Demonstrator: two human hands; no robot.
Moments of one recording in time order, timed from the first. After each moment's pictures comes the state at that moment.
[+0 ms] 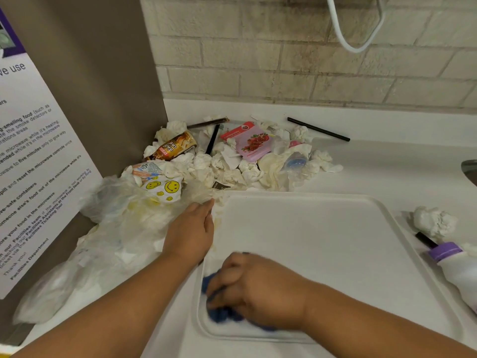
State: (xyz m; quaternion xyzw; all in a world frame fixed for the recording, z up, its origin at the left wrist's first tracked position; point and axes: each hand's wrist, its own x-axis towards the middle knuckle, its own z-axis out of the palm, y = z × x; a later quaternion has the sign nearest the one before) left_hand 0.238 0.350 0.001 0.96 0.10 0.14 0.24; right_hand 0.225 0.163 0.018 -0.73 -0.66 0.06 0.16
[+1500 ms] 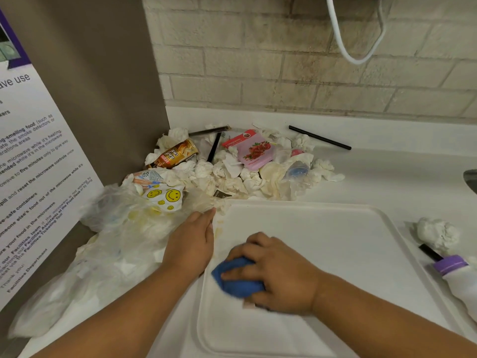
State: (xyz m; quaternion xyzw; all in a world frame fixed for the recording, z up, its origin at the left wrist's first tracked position) left_hand 0.239 0.351 -0.003 0.95 0.09 0.15 0.25; right_hand 0.264 0.143 0.018 -0.80 -0.59 0.00 0.14
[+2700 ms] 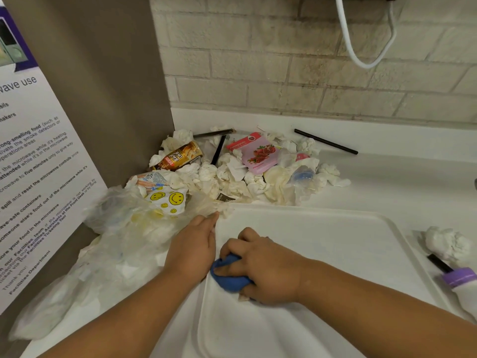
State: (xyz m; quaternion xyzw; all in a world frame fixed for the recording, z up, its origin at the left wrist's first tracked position) left_hand 0.240 0.351 -0.002 0.95 0.09 0.14 0.25; right_hand 0.279 0.172 0.034 -0.79 -0.60 0.08 0.08
